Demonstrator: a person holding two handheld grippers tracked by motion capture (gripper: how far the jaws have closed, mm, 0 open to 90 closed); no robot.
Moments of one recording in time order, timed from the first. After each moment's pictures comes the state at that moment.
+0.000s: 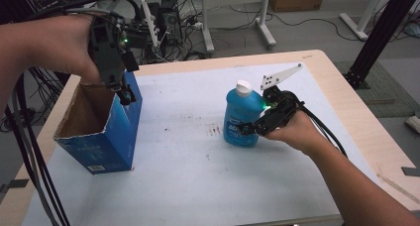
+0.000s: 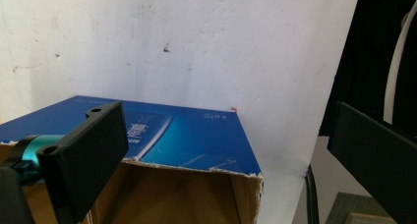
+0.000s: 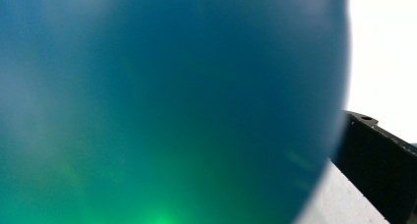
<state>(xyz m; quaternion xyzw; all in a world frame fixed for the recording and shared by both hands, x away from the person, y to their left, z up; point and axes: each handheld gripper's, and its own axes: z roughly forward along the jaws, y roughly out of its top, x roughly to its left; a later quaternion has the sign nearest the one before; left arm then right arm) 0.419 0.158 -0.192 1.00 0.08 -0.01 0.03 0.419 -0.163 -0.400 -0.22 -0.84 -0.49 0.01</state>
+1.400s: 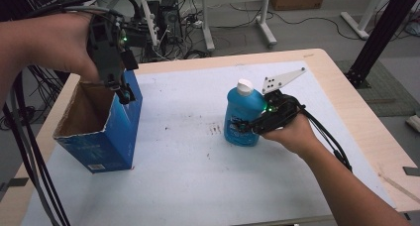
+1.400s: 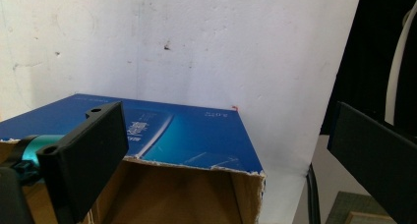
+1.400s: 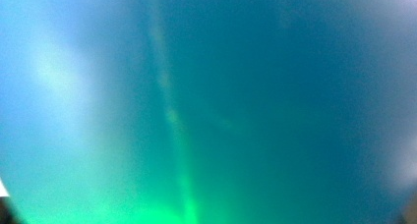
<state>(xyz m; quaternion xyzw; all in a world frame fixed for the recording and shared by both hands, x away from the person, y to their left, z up) 0.420 0.159 -0.193 1.00 0.08 -0.01 0.03 0.413 -0.162 -0.404 -0.20 -0.84 -0.50 -0.02</state>
